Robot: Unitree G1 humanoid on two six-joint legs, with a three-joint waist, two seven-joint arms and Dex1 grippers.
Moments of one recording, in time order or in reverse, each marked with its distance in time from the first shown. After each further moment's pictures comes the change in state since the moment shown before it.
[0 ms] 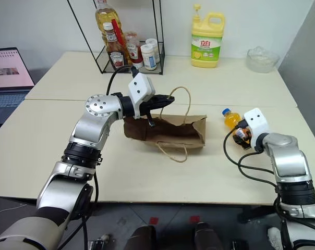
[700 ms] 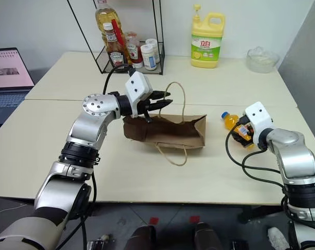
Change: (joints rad) left arm -0.024 0.019 0.038 0.082 -0.001 0.002 0.055; right arm 0.068 0.001 -0.081 -0.246 0.094 -0.028 -0.030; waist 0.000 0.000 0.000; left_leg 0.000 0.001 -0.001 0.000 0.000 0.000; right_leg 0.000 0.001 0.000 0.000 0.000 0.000
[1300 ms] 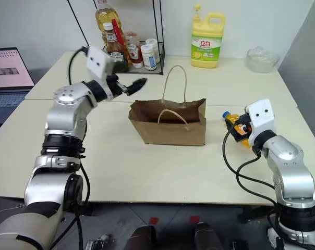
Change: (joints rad) left arm 0.001 0.075 0.216 -0.023 -0.081 0.136 0.189; right arm 0.147 0.132 -0.066 -0.176 0.019 -0.252 -0.178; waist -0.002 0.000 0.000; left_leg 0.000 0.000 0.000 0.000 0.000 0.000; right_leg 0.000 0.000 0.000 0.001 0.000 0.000
